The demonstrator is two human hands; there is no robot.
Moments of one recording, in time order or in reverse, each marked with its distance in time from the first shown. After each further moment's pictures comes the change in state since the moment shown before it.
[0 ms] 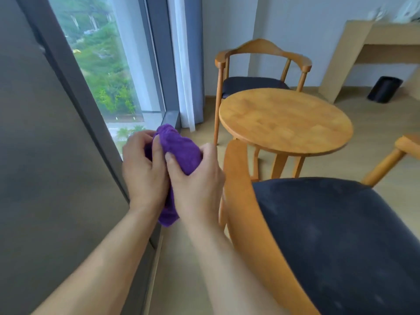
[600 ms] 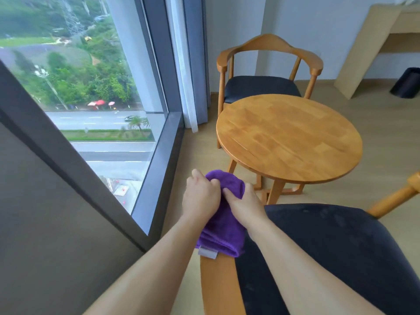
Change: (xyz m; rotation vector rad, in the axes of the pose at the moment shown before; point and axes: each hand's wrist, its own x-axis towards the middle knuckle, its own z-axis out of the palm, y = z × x) left_hand 0.022 0.041 0.155 0.382 -0.585 -0.522; right_hand 0.122 0.053 -0.089 0.043 -0.531 0.427
